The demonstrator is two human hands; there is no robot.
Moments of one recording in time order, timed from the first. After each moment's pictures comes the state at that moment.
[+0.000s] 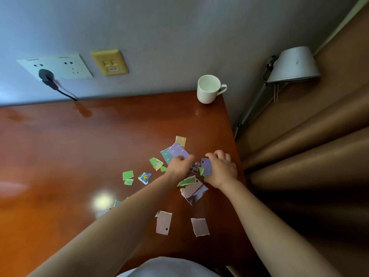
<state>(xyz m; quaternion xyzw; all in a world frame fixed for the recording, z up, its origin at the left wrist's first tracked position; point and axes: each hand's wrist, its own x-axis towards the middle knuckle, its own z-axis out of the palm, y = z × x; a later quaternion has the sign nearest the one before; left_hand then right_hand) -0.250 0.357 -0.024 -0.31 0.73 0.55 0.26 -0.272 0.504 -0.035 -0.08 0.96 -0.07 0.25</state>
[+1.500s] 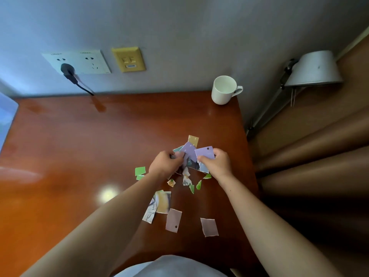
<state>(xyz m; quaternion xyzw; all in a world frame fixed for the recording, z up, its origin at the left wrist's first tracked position) -0.234 0.286 -0.041 -0.28 0.82 0.47 0.17 -0.276 0.451 -0.037 0.13 0.84 -0.47 0.22</state>
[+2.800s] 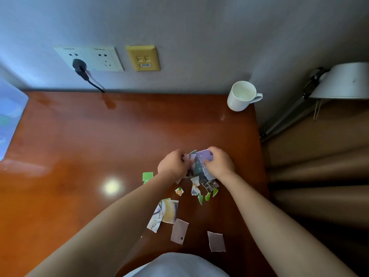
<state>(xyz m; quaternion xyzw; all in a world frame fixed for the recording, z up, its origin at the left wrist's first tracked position) -0.258 0.272 -0.056 -0.25 0.89 0.34 0.19 -0.315 0.419 -0.042 -0.06 0.94 -0.23 0.26</state>
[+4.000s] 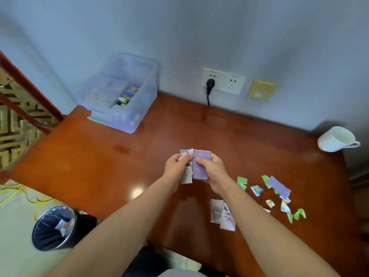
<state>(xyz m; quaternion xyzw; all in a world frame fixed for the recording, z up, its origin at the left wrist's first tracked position) -0.047 0.055 0.017 -0.46 0.48 0.74 -0.08 -0.121 0.146 0.019 0.04 0.68 -0.62 0.39</state>
